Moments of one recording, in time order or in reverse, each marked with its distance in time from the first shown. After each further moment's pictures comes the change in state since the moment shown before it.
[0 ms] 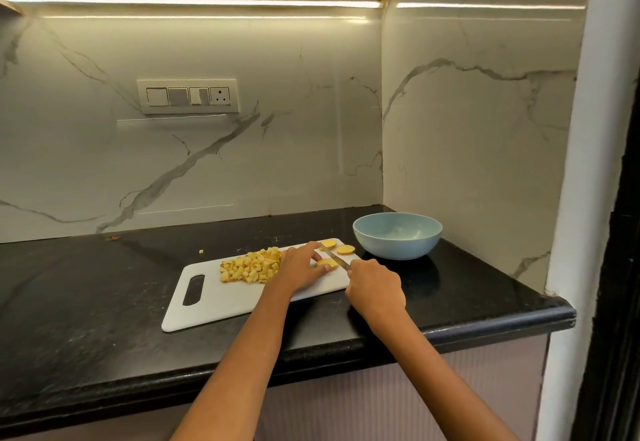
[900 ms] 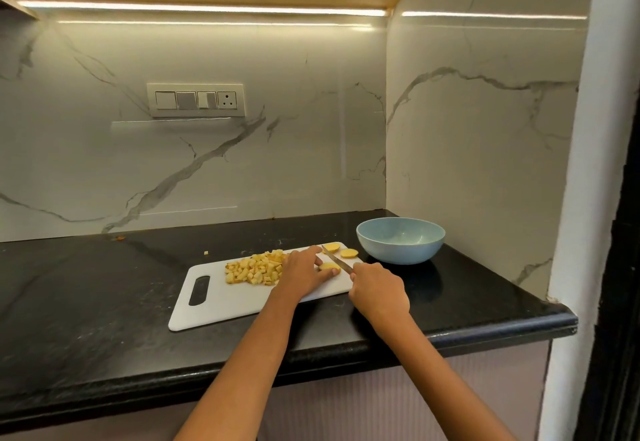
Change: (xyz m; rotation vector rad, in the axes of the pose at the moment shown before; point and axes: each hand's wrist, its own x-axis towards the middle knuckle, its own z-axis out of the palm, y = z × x) left_hand -0.009 0.007 -0.001 0.064 0.069 -0.019; right_hand 0.003 0.004 0.004 0.033 0.029 -0.009
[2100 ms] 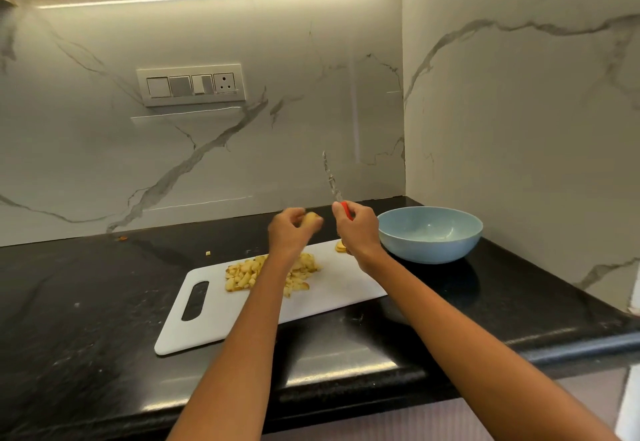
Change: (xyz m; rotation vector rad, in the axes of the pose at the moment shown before) left_hand 0.052 -0.014 -0.025 -0.533 0.359 -0.191; right_hand 0.120 -0.029 0.027 1.073 0.285 0.049
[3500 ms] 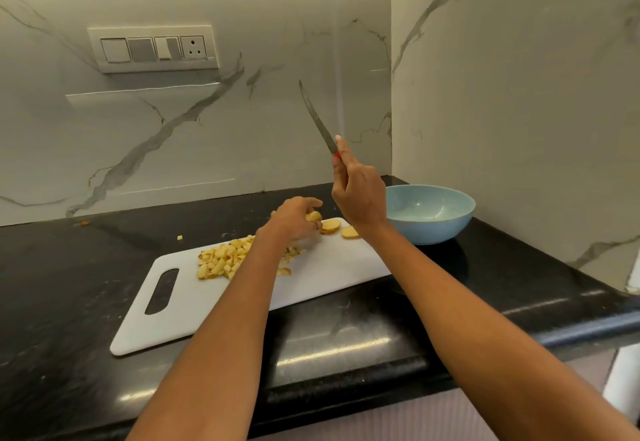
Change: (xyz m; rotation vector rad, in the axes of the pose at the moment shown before) left_hand 0.032 -0.014 0.033 0.564 -0.496 0.167; right_hand 0.038 0.020 -0.013 -0.436 0.264 -0.598
